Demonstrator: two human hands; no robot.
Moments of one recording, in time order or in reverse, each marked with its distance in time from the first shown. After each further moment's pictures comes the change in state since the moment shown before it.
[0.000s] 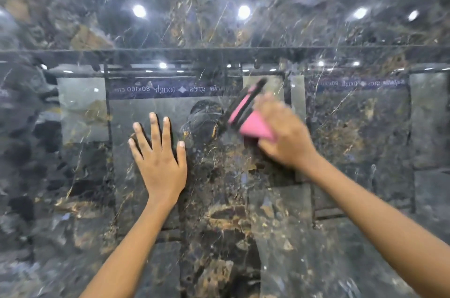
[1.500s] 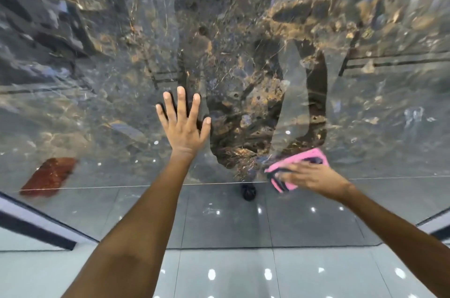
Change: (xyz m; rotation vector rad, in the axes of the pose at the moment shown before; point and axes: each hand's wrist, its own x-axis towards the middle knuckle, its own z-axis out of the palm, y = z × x) left_hand -0.298 -0.137 0.000 -0.004 -0.149 0.210; right_hand -0.411 -0.191 0.044 0.287 -0.823 -0.460
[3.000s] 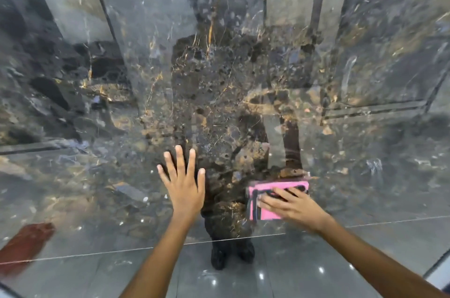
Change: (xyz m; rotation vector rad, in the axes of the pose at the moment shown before) left_hand 0.018 0.022 -0.032 -0.092 -0.239 -0.243; right_hand 0.061 0.020 -0.064 -0.323 0.142 0.248
